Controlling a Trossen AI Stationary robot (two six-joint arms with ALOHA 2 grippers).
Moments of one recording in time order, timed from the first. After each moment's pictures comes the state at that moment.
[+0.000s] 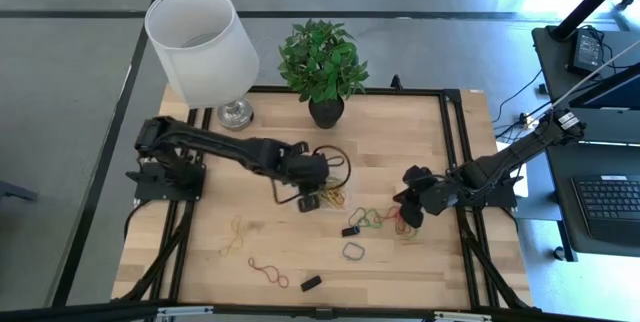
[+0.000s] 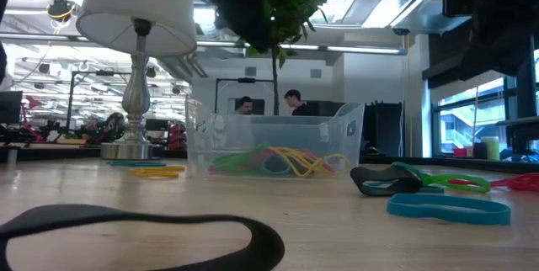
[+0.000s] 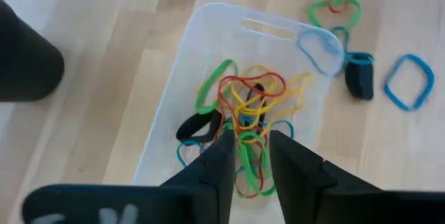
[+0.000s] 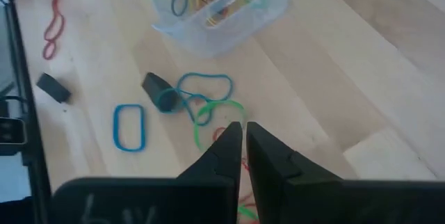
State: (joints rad) left arm -0.13 1.72 1.49 -0.81 -0.21 -0.33; right arm 0.51 0.99 0.63 -0.57 0.37 1.04
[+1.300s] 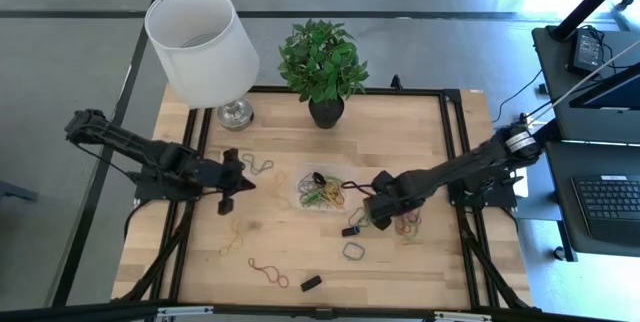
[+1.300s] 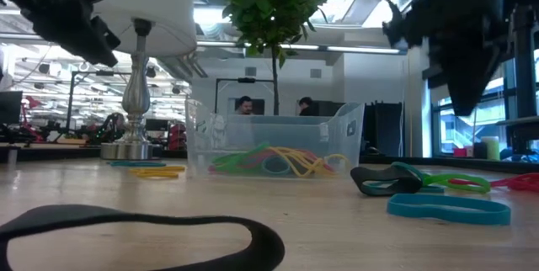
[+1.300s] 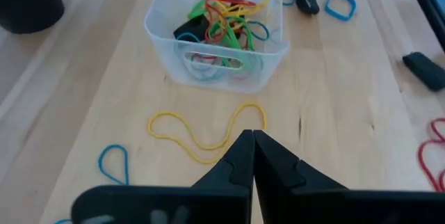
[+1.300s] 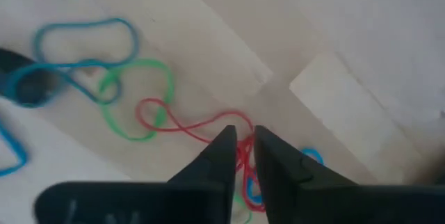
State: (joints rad) left arm -0.32 0.67 0.45 -0.47 -0.26 -0.34; right arm 0.35 1.64 1.14 -1.12 0.14 1.17
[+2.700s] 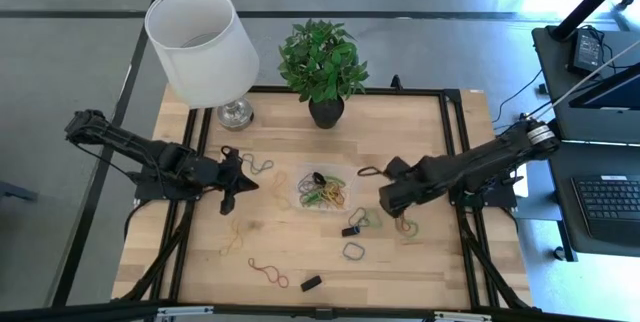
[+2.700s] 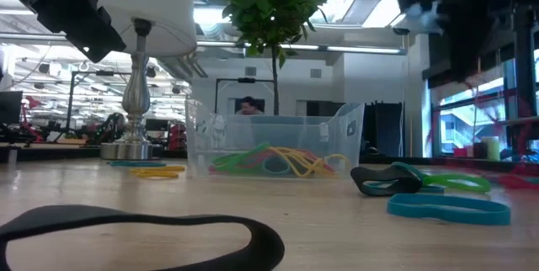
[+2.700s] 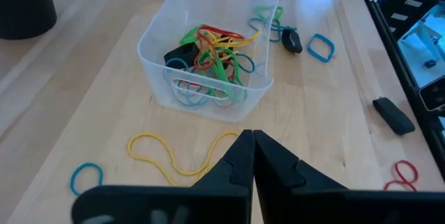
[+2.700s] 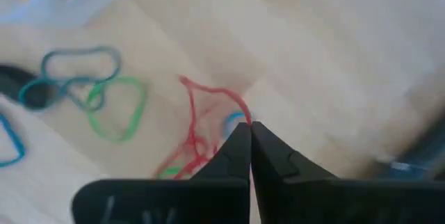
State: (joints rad) left arm -0.32 0.65 0.44 -0.36 -0.25 -0.43; right arm 0.35 1.46 1.16 -1.27 0.27 1.12
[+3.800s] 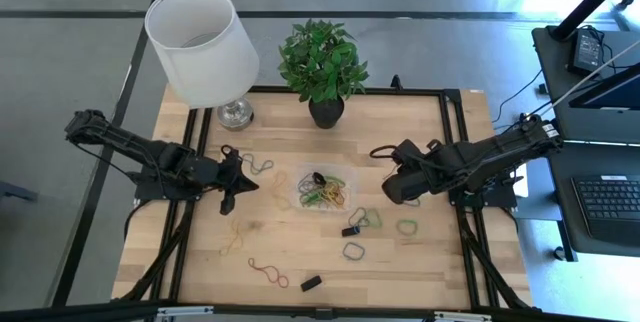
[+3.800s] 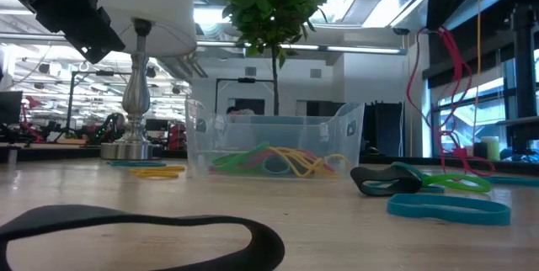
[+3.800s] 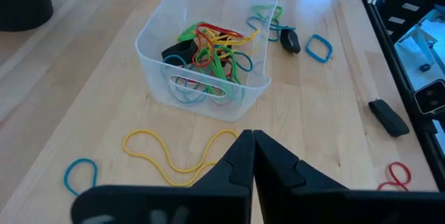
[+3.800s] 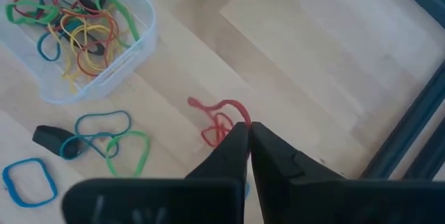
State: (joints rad) left arm -0.32 0.65 0.44 -0.36 -0.25 -0.46; right arm 0.35 1.41 1.38 -1.46 0.45 1.15
